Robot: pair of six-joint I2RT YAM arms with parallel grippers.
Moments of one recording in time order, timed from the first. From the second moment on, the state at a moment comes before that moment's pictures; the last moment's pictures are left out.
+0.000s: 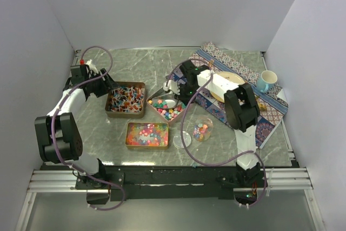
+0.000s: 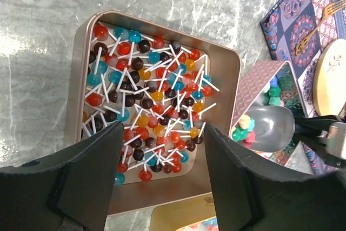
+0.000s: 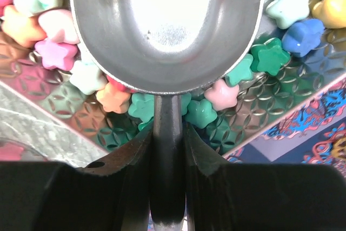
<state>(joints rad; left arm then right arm) 0.16 1.54 1.03 -0.24 0.46 -0.38 0.51 2.11 1.67 -0.89 -0.30 -1.03</state>
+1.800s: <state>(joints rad) 0.16 1.58 1.06 -0.22 0.44 -0.28 0.54 2.08 1.57 -0.73 -0.36 -0.82</state>
